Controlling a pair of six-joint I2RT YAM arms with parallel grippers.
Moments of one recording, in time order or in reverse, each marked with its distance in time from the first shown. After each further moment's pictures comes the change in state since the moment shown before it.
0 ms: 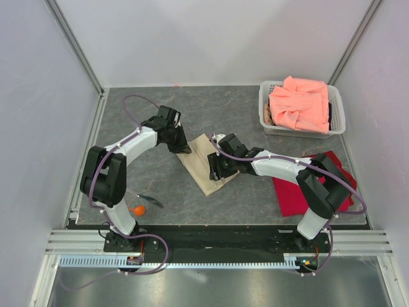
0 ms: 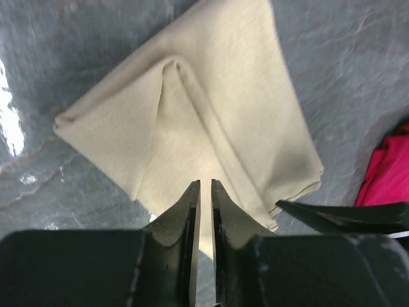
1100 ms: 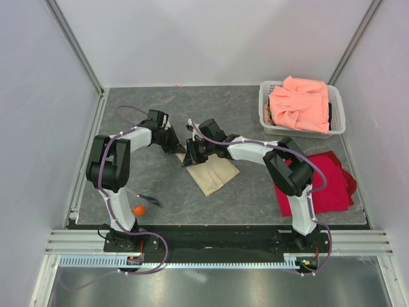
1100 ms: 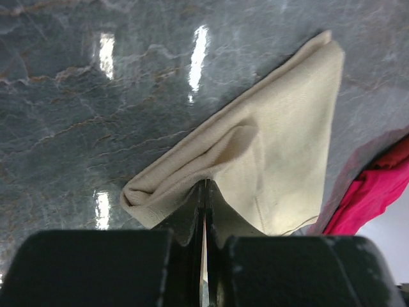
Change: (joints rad) left arm 0.152 0.151 -0.063 0.175 0.163 -0.060; right arm 0.003 0.346 0.369 0.148 -0.360 0.171
